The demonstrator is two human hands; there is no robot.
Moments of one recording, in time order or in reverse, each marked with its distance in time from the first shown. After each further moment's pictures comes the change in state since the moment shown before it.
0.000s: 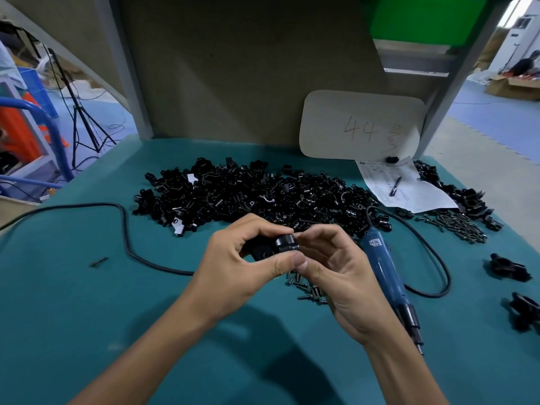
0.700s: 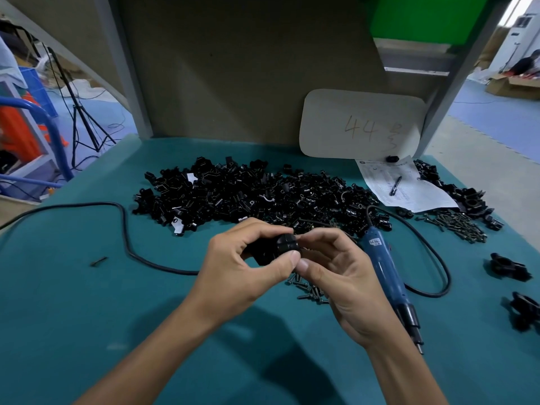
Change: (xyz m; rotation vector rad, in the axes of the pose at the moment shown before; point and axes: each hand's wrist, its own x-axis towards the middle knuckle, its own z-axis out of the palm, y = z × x) left_hand -0.004 -0.004 0.007 0.037 0.051 0.034; right_hand -0.003 0.009 -0.008 -0.021 0.020 -0.008
